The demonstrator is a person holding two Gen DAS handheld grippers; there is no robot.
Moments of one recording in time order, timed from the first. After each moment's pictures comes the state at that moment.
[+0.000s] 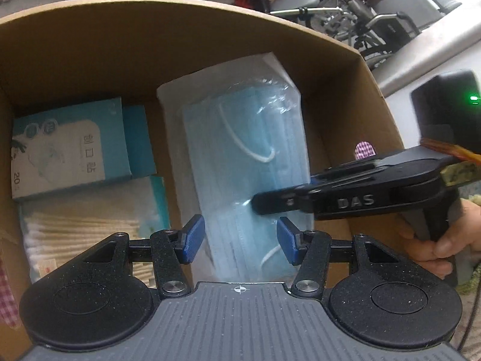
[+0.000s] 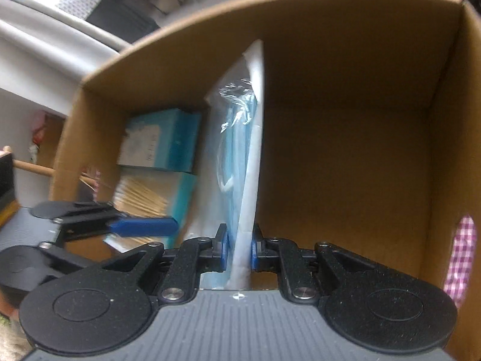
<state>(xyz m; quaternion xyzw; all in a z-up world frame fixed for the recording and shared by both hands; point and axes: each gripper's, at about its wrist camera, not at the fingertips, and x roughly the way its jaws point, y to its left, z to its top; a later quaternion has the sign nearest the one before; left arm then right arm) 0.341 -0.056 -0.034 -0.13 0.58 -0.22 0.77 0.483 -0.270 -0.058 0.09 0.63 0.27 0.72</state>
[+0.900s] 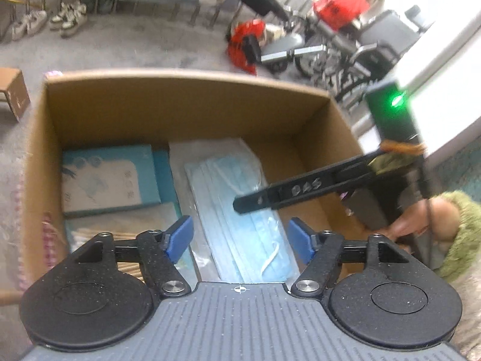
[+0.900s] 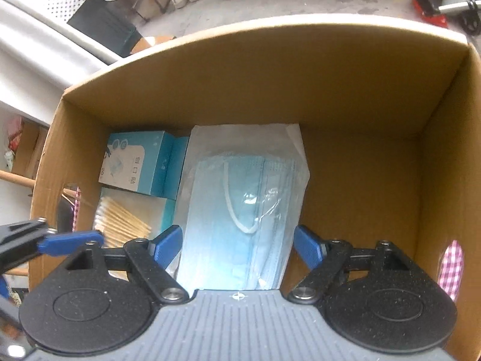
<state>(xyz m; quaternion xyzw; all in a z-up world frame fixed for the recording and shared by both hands) 0.301 -0.020 0.028 -0.12 0.49 -0.22 0.83 0.500 -0.262 -0.037 0.06 0.62 0.22 0.76</state>
